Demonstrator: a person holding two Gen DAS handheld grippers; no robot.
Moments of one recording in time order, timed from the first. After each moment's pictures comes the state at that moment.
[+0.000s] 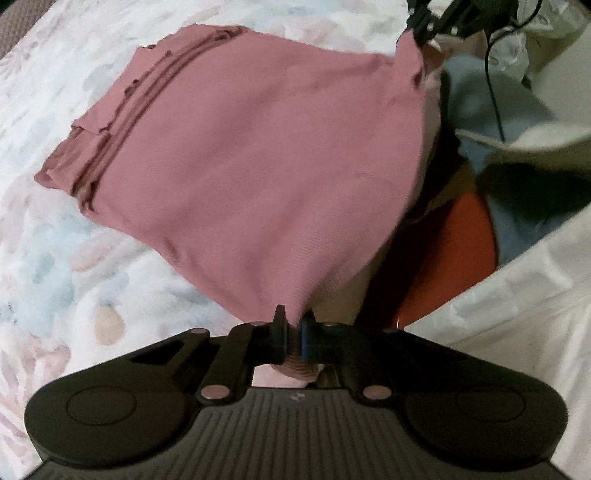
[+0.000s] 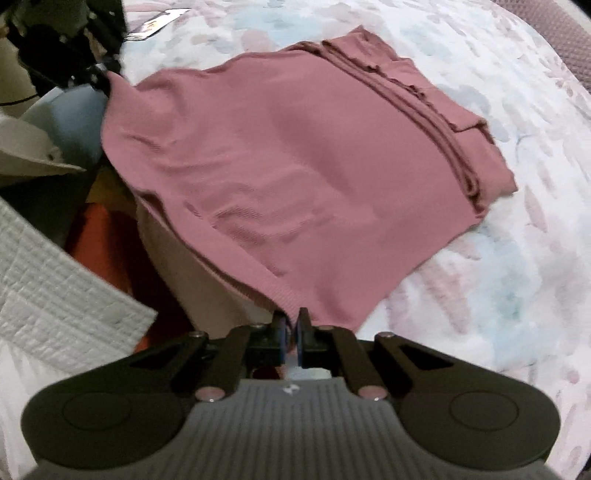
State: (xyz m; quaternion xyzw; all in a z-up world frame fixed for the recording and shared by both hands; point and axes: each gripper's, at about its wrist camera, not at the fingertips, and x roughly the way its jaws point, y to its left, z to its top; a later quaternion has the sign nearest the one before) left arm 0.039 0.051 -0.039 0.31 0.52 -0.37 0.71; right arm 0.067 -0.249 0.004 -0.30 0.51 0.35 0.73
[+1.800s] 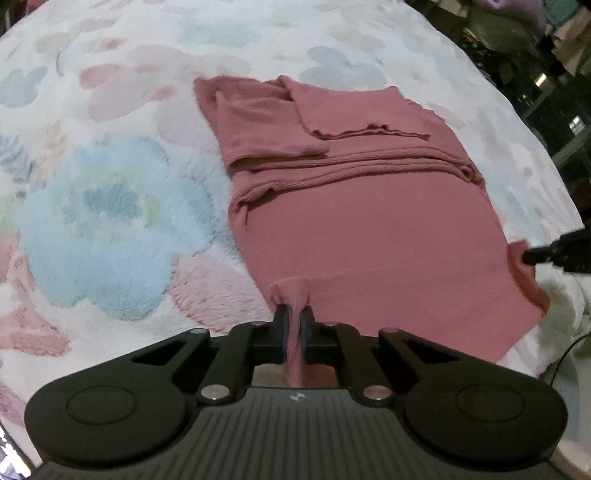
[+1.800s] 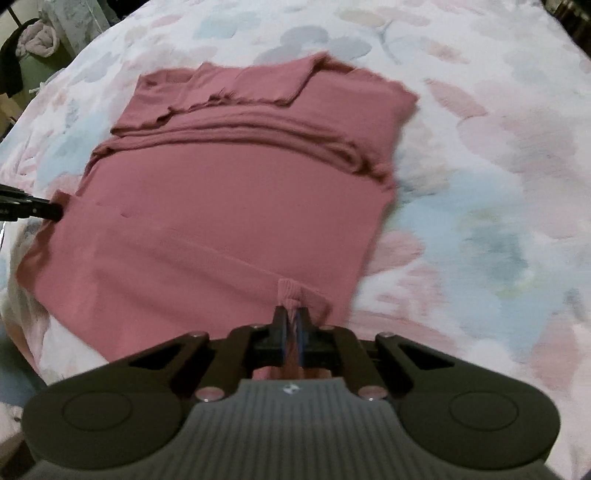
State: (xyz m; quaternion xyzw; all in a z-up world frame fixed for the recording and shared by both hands) left arm 0.200 0.128 -0.072 -0.04 0.55 -0.18 0.82; right arm 0.218 -0.274 -0.049 -0.03 0.58 0.16 0.80
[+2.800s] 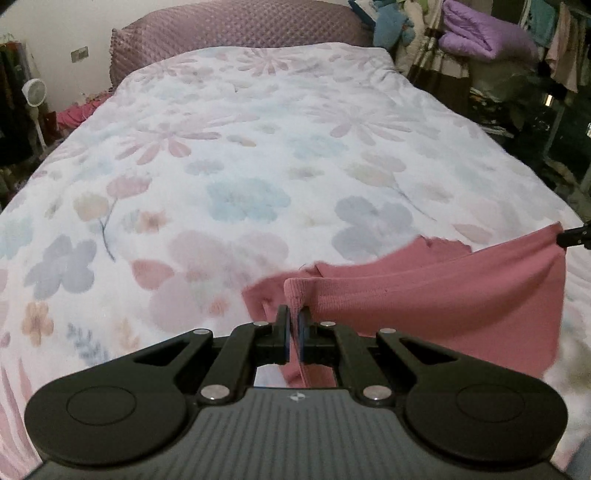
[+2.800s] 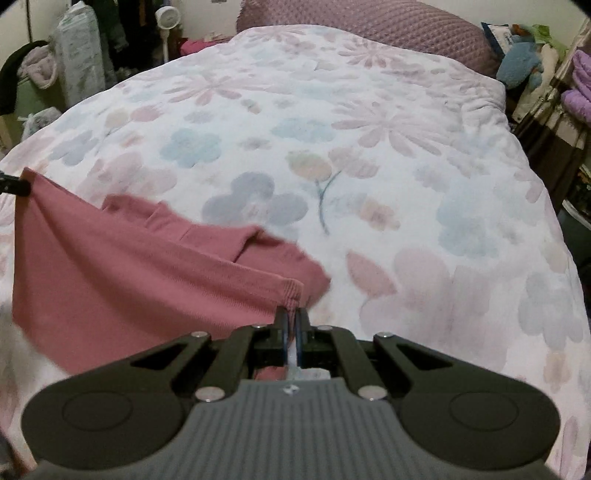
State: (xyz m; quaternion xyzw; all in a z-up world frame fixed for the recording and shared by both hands) left arm 0.285 0.120 0.035 0.03 0.40 -0.12 0.91; right arm 0.303 -0.289 0.057 -0.10 0.44 0.13 0.88
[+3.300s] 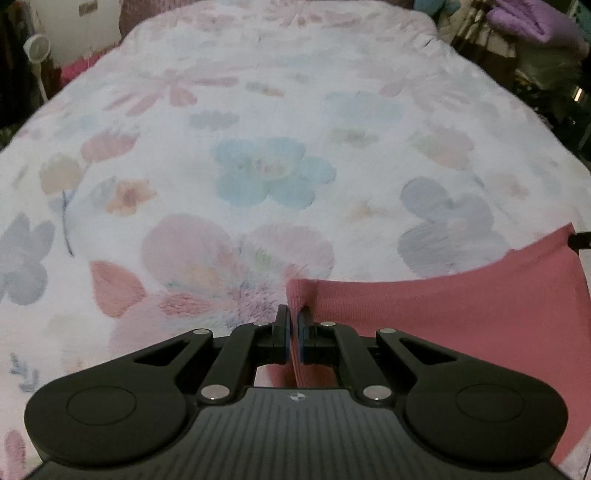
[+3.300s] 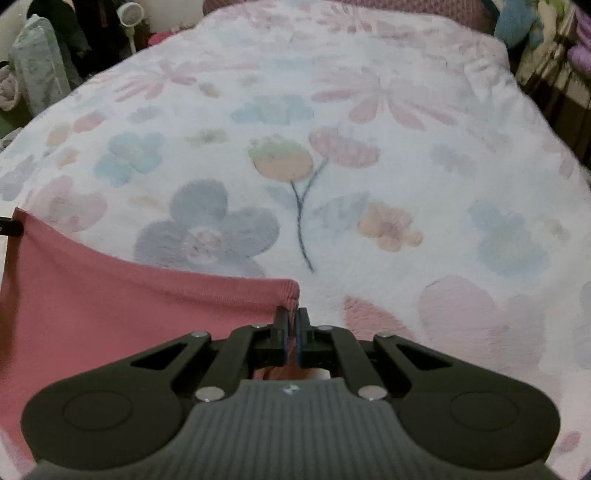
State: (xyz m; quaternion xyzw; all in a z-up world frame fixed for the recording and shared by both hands) left arm 0.409 0.127 -0.063 0.01 0.47 -0.08 0.88; right arm 0.464 -0.282 -0.049 -0.06 0.48 0.11 0.87
